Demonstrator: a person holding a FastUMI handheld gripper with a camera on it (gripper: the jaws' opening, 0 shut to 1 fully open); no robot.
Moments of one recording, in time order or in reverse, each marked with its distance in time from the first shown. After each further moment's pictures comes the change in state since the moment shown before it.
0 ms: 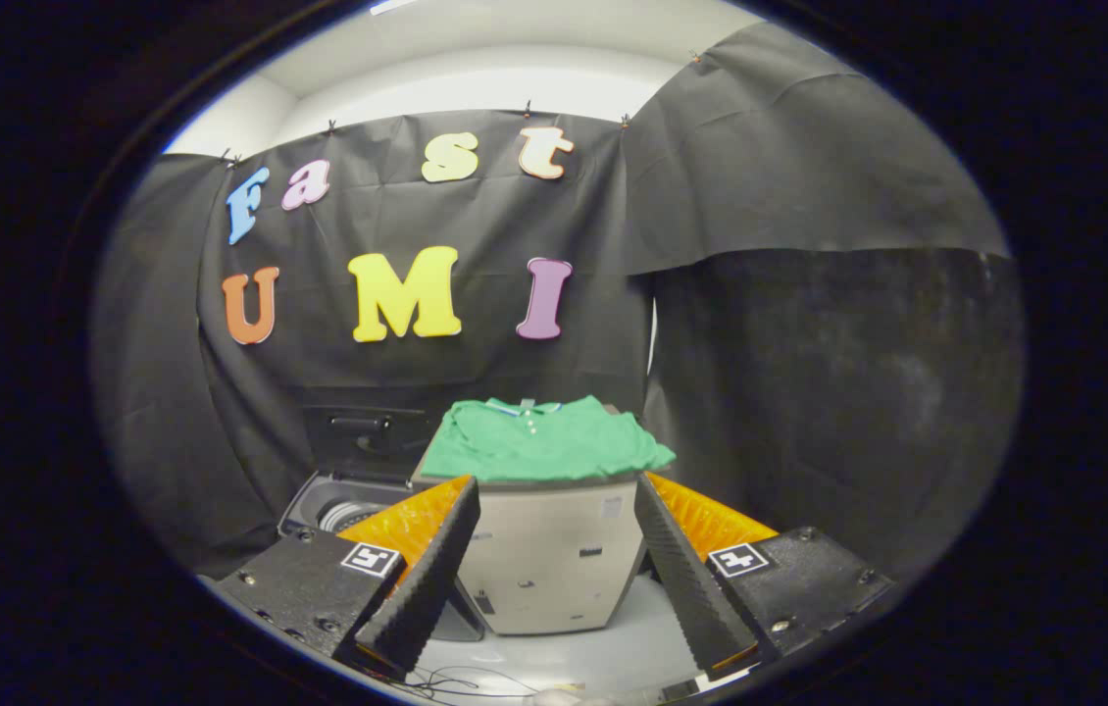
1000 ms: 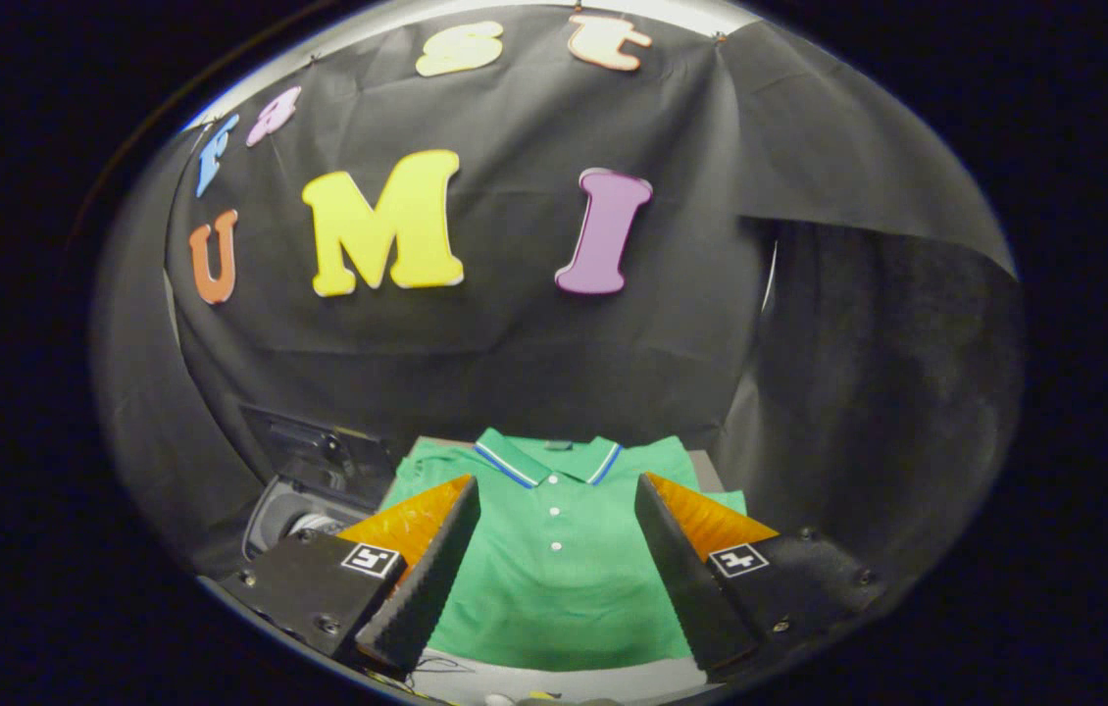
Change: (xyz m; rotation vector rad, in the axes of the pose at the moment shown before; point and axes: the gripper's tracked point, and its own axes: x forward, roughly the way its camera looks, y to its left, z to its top) arm 0.357 0.037 0.030 -0.120 0.341 0.098
